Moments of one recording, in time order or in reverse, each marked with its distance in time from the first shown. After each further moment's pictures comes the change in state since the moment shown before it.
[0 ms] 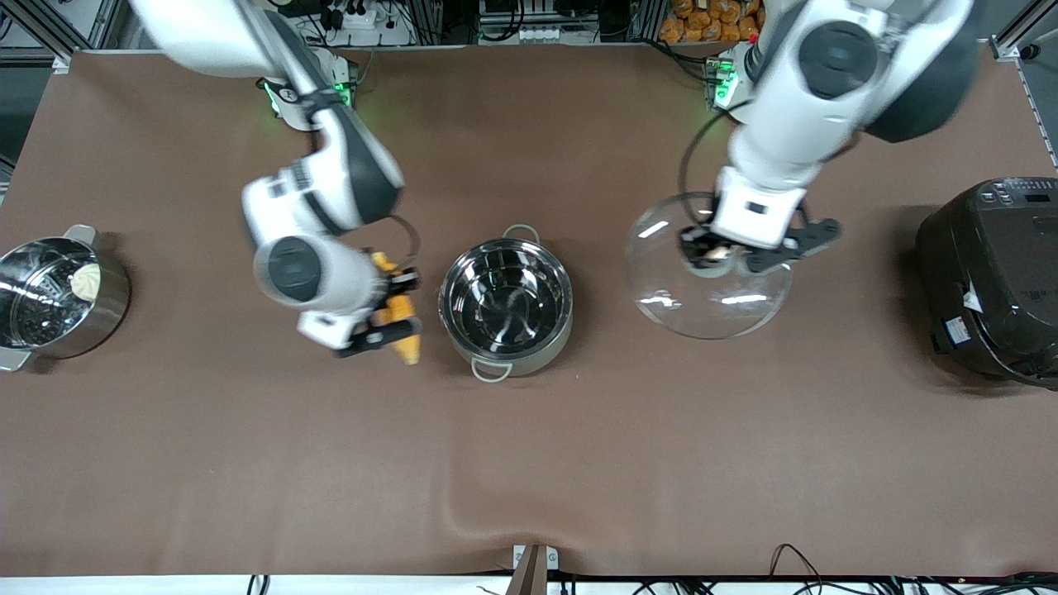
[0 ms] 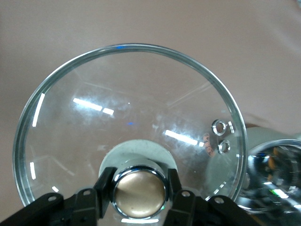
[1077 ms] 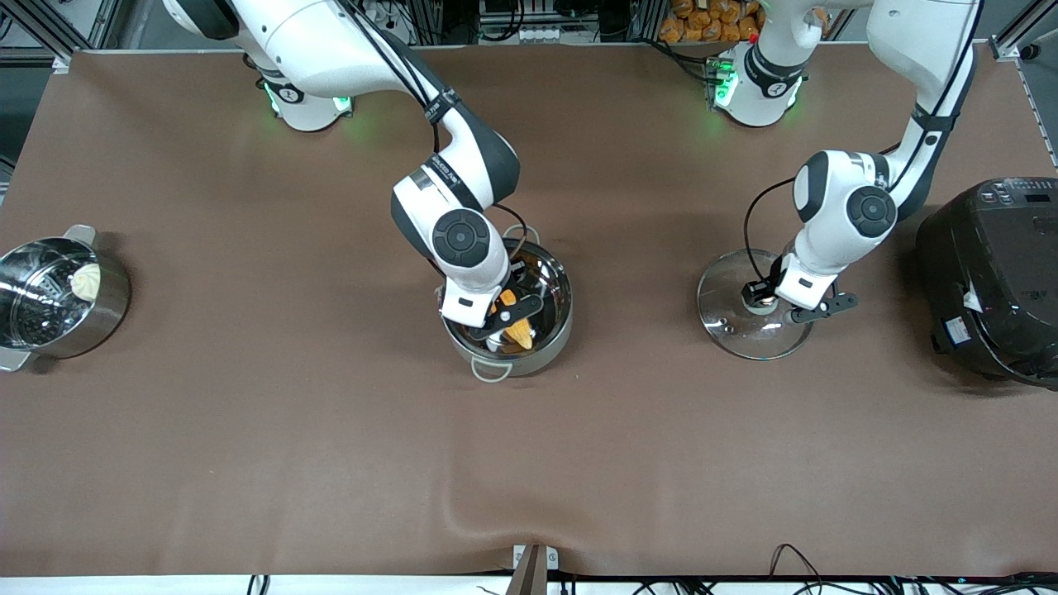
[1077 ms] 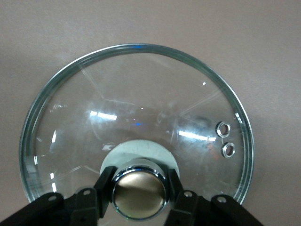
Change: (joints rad) left arm 0.291 0.223 -0.003 -0.504 -0.029 0.695 0.422; right arm 0.188 0.174 -0.001 0.130 0.000 0.165 0.043
